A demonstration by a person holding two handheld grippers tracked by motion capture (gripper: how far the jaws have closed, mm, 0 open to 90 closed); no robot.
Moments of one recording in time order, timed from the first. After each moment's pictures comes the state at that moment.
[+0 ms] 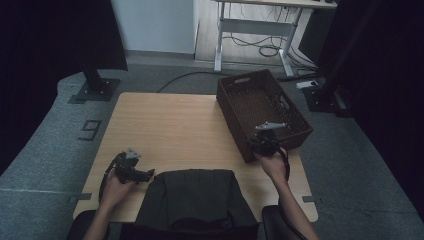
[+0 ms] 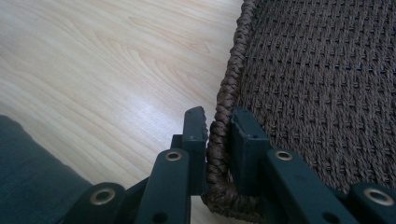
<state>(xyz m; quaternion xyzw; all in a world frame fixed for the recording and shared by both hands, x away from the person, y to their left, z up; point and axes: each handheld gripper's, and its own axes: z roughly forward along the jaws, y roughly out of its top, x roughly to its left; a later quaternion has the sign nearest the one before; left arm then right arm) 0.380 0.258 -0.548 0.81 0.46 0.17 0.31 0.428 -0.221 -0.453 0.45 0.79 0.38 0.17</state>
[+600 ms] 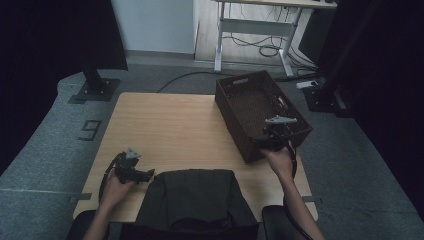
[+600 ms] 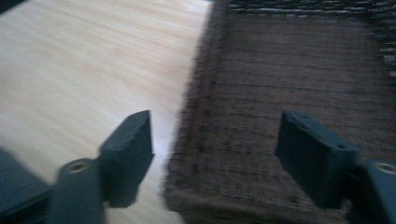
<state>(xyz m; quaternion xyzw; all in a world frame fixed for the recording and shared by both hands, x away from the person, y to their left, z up) 0.380 0.258 -0.548 0.81 0.46 0.17 0.31 0.429 -0.243 -0.427 0.47 0.76 0.39 0.21</state>
